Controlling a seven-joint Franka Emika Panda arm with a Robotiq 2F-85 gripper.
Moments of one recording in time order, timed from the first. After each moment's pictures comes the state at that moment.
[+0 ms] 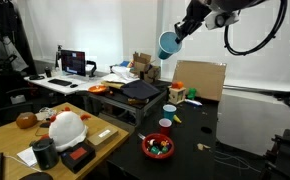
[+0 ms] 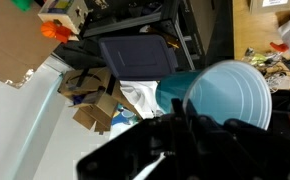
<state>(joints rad) 2.15 0.70 -1.96 -2.37 0.47 2.76 0.01</state>
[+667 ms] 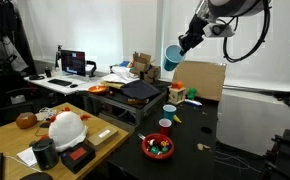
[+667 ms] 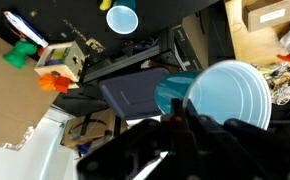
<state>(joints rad) 2.02 0.47 -1.93 -2.35 0.46 2.74 0.01</state>
